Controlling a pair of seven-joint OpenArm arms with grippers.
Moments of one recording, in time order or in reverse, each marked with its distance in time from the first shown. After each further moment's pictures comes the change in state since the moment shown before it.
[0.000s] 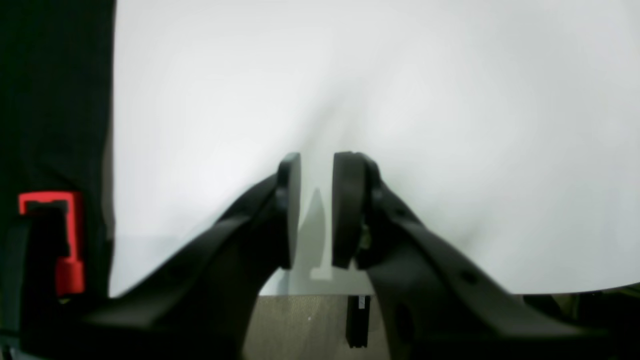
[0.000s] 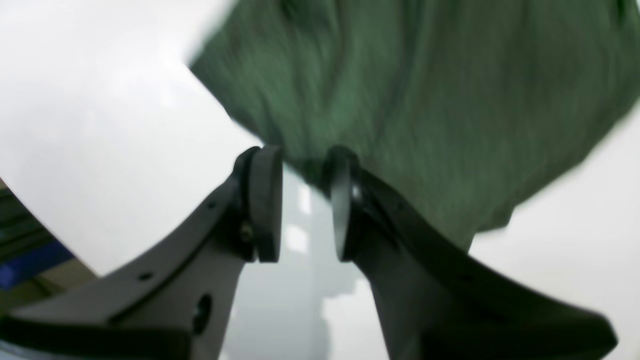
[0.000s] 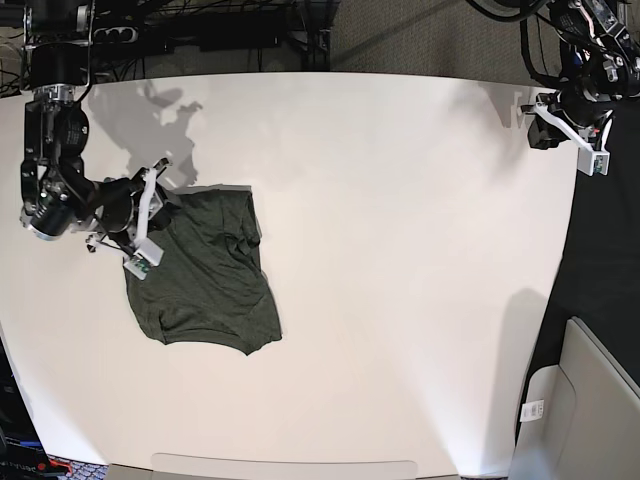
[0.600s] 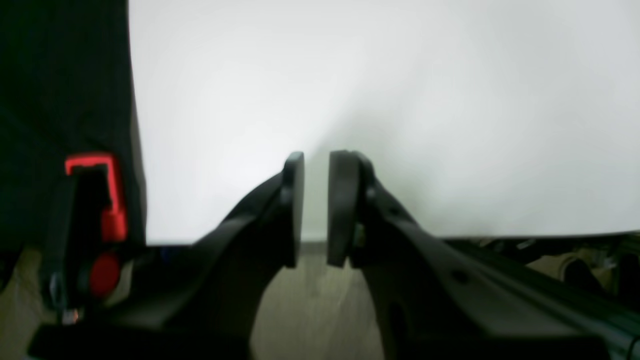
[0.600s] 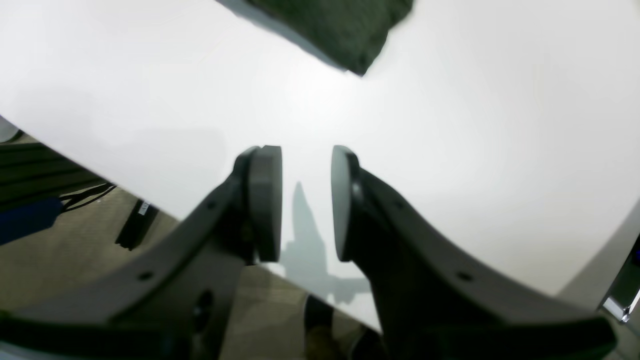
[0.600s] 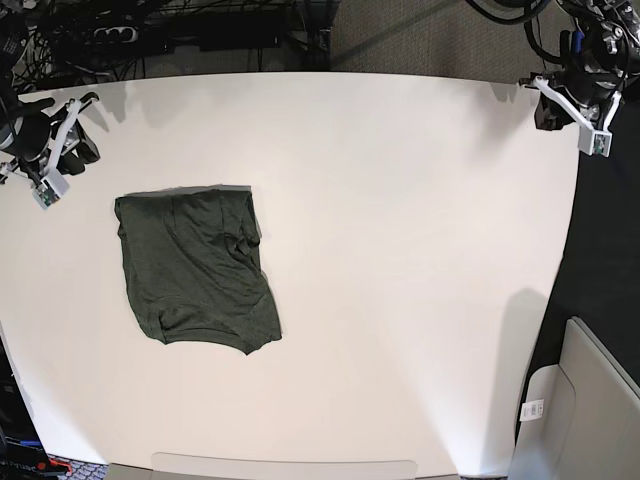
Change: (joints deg) left arm 9.9 0.0 -0.3 10.5 -0.4 -0.1 -1.2; right arm -28.5 6.5 29.3 18.9 5.9 0.0 1.1
